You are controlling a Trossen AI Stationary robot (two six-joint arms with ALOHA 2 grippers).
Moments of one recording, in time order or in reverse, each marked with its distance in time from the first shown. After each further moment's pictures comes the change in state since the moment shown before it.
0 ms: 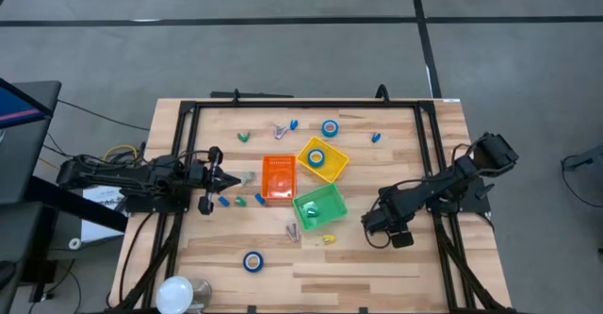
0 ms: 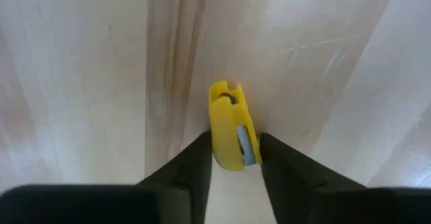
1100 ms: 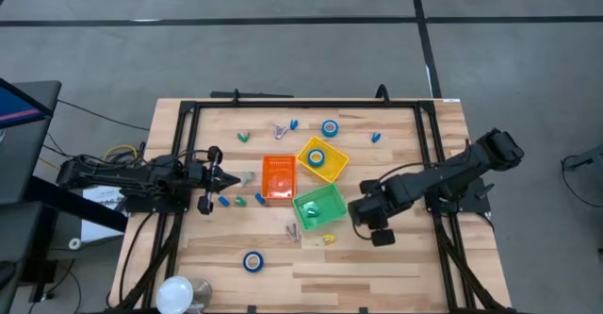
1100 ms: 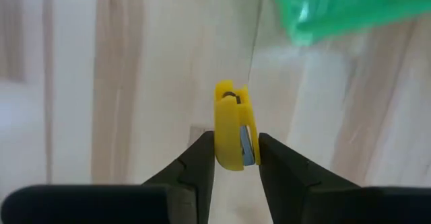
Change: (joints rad) left arm 0.000 0.000 0.000 0.019 0.000 0.000; right arm -0.089 -0.063 0.309 -0.039 0.043 -0.055
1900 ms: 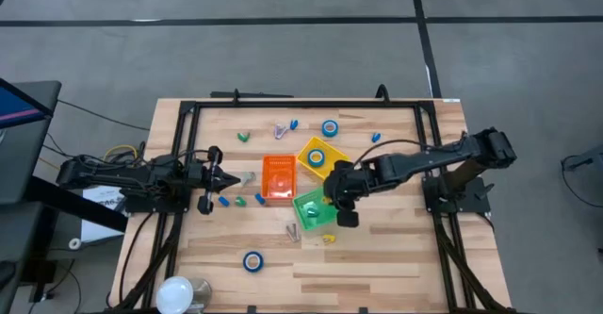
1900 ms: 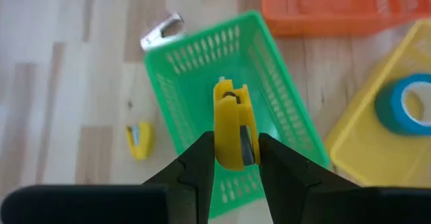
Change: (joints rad) left arm 0.000 0.000 0.000 0.002 0.000 0.000; right arm -0.184 0.043 0.110 0.296 0.038 -0.050
